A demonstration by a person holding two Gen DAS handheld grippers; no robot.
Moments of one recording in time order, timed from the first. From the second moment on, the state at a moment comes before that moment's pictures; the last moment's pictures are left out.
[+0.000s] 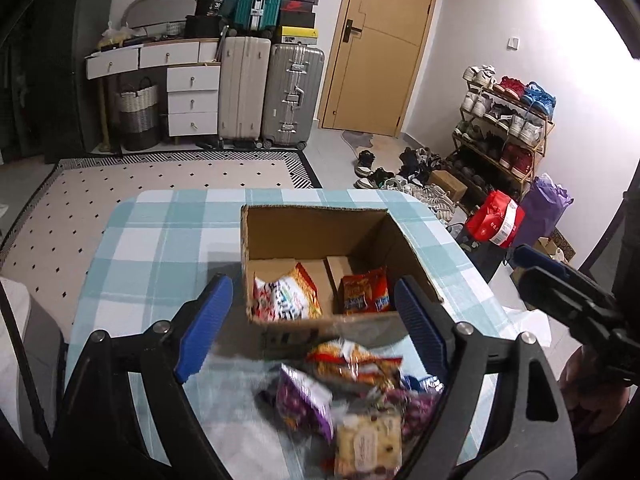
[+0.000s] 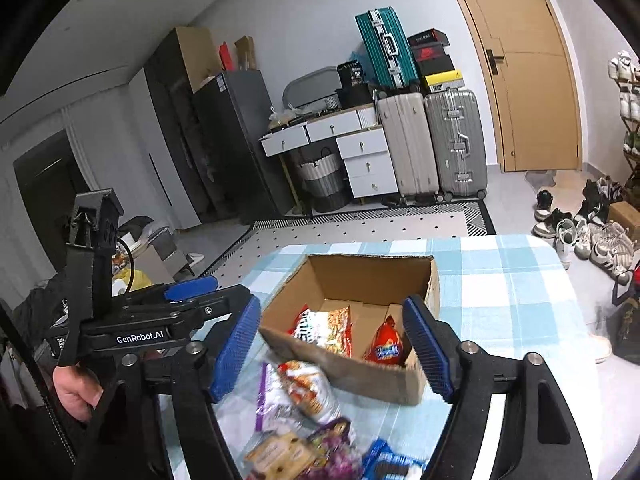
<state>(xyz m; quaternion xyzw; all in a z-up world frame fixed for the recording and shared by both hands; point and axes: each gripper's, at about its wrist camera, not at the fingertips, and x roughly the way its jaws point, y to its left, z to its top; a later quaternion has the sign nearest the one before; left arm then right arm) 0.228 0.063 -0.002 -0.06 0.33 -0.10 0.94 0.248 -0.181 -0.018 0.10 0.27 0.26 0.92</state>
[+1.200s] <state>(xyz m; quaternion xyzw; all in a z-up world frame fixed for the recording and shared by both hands) 0.030 0.049 -0.031 -0.04 0.33 -0.05 0.94 0.058 -0.198 -0.031 0.05 0.25 0.22 0.94</state>
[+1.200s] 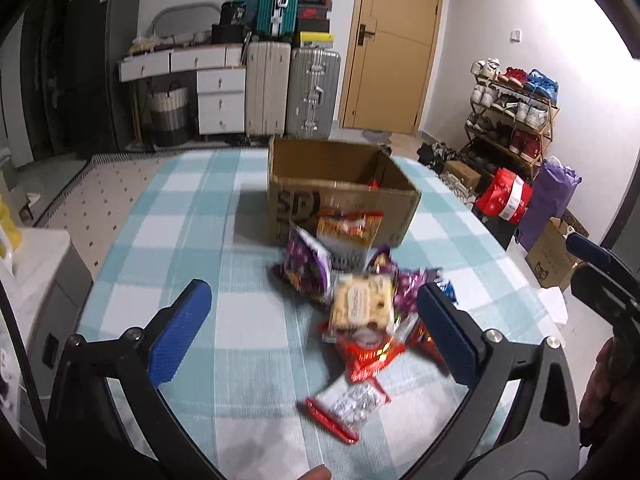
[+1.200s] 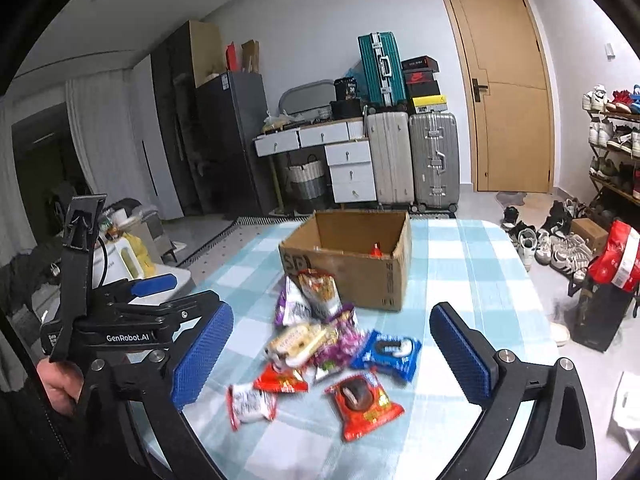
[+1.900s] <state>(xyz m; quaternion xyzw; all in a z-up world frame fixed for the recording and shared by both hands) 0.054 0.046 -0.107 -0.05 0.35 -0.08 0.93 0.101 -0.194 -0.141 0.05 0.36 0.20 0.91</state>
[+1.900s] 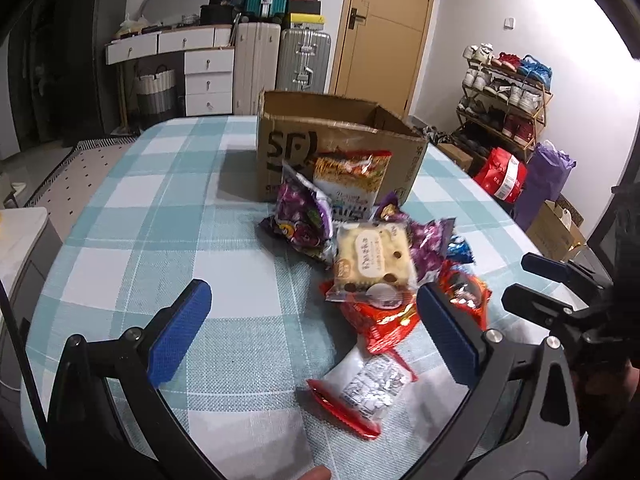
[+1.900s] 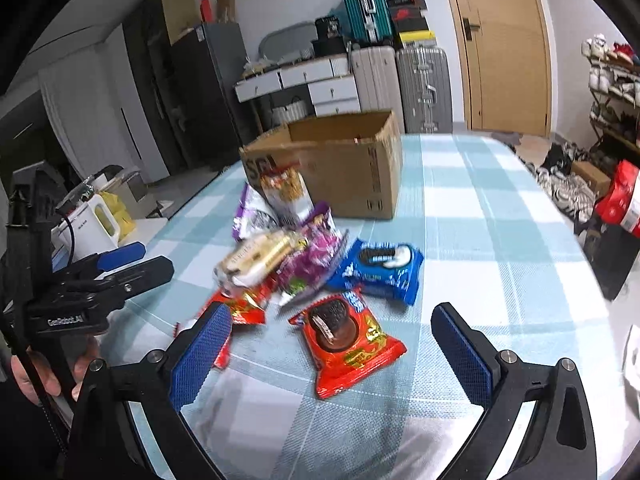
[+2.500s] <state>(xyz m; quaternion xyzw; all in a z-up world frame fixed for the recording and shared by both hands) 0.084 0.065 -0.152 -0.09 0.40 -0.08 0.91 0.149 -0.174 -0.187 0.01 0.44 0.19 0.88</state>
